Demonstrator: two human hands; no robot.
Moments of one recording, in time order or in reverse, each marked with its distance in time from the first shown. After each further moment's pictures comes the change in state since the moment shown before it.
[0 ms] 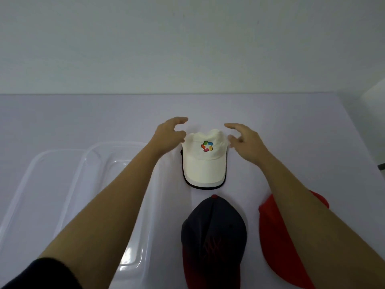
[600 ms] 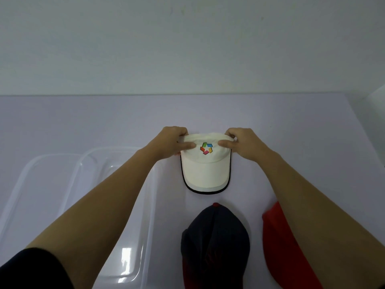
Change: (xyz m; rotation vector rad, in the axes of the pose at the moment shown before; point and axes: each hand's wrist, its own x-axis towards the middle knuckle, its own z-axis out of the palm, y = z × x) left_hand 0.025 -0.014 0.002 0.307 -0.216 0.103; right_hand 0.031 0.002 -0.001 -0.127 -0.206 0.034
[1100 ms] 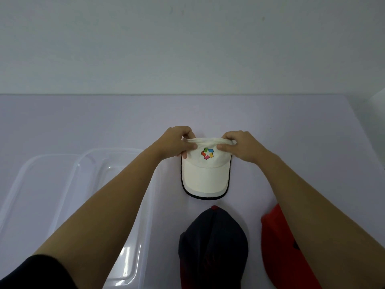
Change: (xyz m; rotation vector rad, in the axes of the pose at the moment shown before) left_hand 0.007 0.011 0.004 -0.203 -0.051 -0.060; right_hand 0.004 0.001 -0.002 -0.004 -0.068 -0.029
